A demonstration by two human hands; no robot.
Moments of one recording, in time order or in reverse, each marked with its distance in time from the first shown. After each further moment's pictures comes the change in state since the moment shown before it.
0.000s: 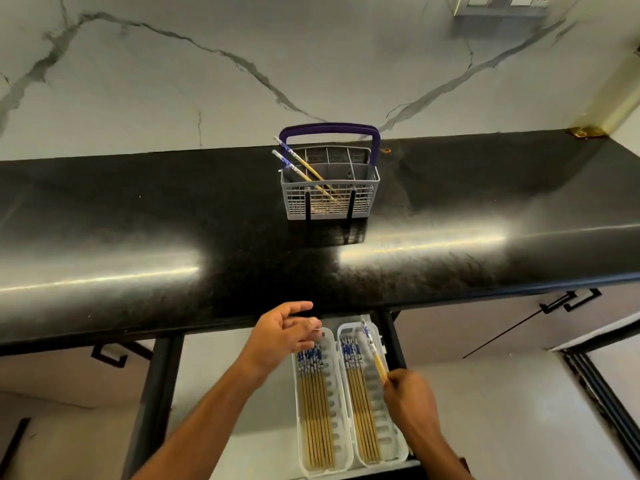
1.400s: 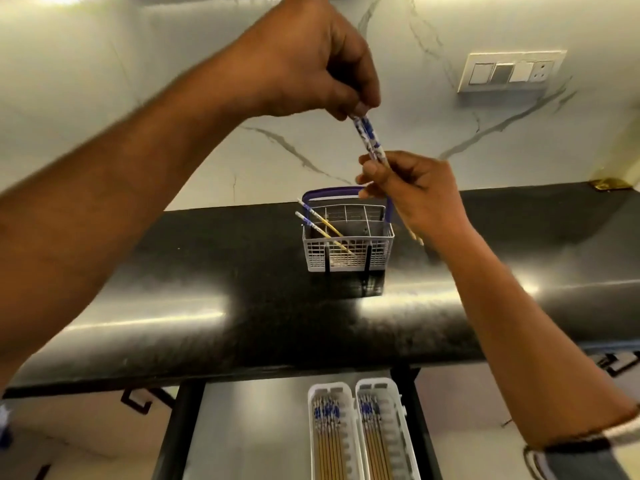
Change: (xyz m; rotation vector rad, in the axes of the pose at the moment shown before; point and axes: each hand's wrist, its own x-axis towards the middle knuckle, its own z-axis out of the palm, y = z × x) left_hand -0.033 0.393 -0.008 1.165 0.144 0.959; right_hand -0.001 -0.278 -0.233 0.573 0.154 -1.101
